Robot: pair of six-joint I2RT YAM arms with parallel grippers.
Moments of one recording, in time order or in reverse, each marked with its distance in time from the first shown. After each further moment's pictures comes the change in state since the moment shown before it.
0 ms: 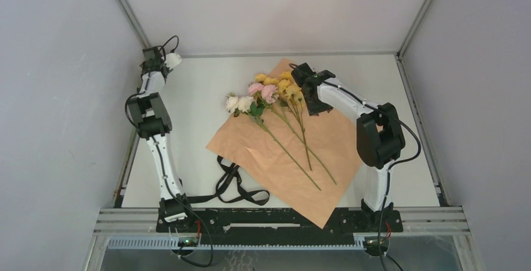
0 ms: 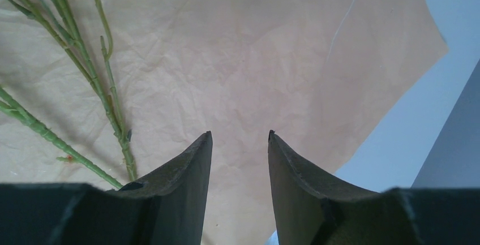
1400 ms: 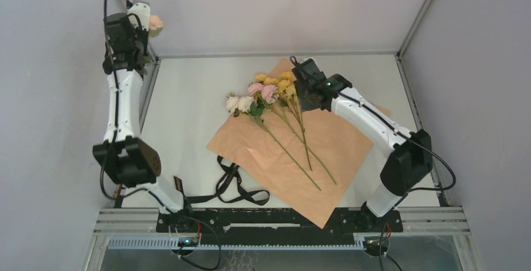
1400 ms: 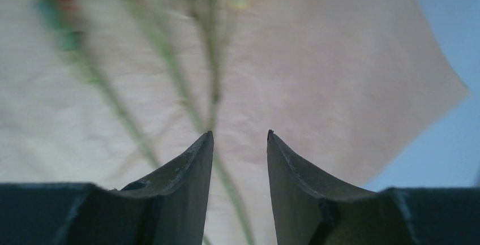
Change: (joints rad) left arm -0.072 -0.902 -0.459 -0.159 0.021 -0.695; right arm 0.090 -0.279 -0.063 0.053 -0.085 -0.002
